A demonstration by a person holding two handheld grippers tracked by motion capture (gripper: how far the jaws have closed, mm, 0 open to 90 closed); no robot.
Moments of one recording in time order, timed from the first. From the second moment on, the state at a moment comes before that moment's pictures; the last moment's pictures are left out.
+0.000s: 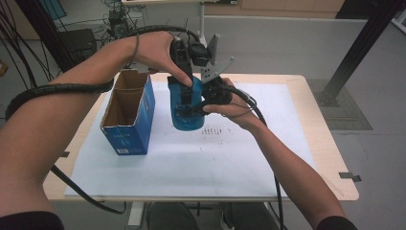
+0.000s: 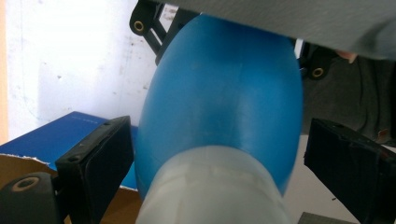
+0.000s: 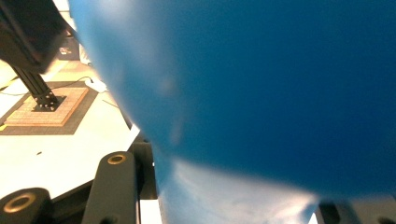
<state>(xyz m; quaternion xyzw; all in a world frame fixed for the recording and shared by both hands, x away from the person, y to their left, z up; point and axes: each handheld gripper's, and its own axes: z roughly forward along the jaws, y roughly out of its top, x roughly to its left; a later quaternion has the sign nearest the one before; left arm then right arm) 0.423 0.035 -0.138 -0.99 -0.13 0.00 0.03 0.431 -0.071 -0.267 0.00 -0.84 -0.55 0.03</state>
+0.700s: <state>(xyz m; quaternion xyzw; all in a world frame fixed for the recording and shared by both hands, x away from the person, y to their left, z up) 0.425 0.034 -0.137 -0.99 -0.14 0.00 0.03 0.431 -0.072 -0.266 0.00 -0.84 -0.55 0.03</state>
